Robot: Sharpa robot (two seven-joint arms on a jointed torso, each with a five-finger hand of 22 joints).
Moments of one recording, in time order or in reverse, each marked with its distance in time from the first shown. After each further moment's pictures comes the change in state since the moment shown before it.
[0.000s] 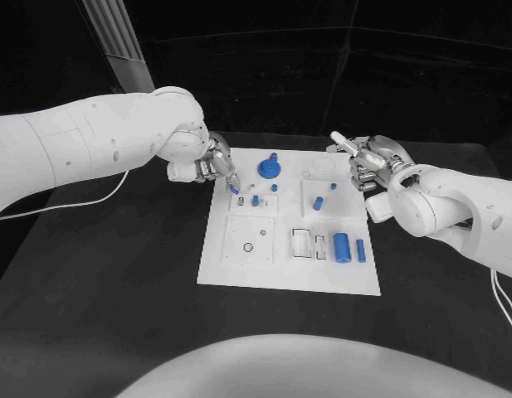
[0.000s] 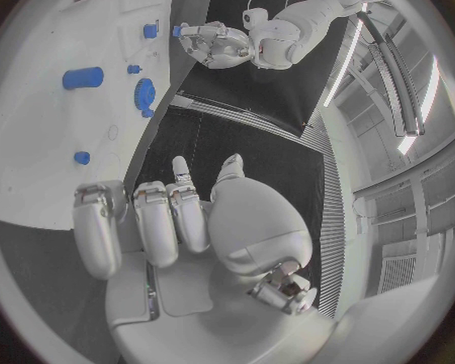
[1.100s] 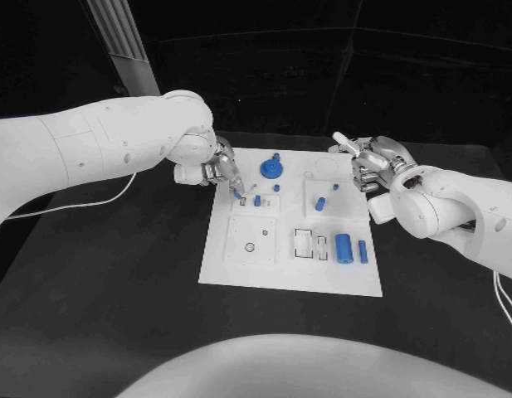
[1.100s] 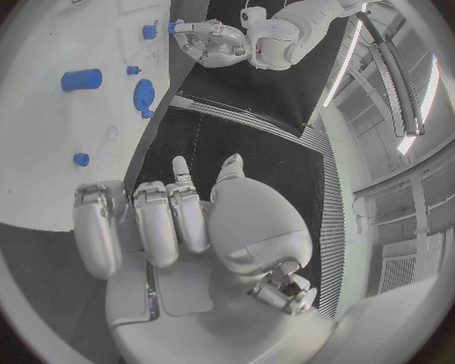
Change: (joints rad) left arm -0.012 0.023 0.000 -0.009 0.000 0.007 -0.045; left_hand -0.003 0.014 -0.033 0.009 -0.043 0.031 -0.016 -0.030 -0.006 0.004 -0.004 0.000 0.000 -0.001 -0.006 0.000 0.000 0.000 0.000 0.000 0.000 0.000; right arm 0.000 0.000 0.000 0.003 0.000 0.000 0.000; right_hand 0.000 0.000 0.000 0.000 0.000 0.000 0.000 0.000 0.000 0.000 0.000 0.000 0.000 0.000 0.000 0.000 0.000 0.000 0.000 0.000 0.000 0.000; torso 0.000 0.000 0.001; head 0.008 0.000
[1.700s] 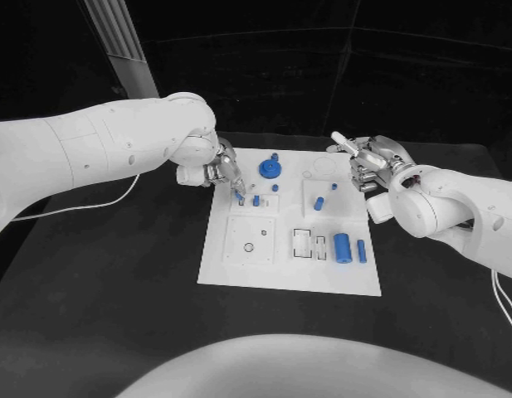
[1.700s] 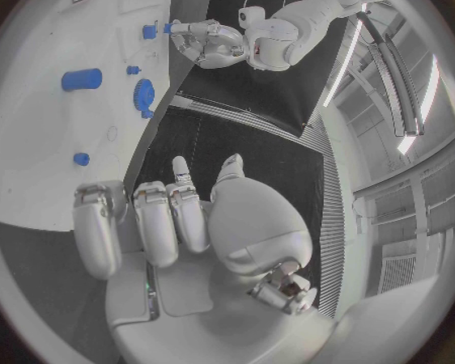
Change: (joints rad) left arm -0.008 0.021 0.000 -0.019 0.000 -0.003 0.000; left_hand 0.004 0.004 -0.001 0.001 -0.003 0.000 0.000 -0.005 0.000 0.000 0.000 0.000 0.000 0.000 0.000 0.000 0.000 0.000 0.000 0.000 0.000 0.000; right arm 0.000 0.000 0.000 0.001 0.000 0.000 0.000; right_hand 0.000 0.000 0.000 0.000 0.000 0.000 0.000 0.000 0.000 0.000 0.000 0.000 0.000 0.000 0.000 0.000 0.000 0.000 0.000 0.000 0.000 0.000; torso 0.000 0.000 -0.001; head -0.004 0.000
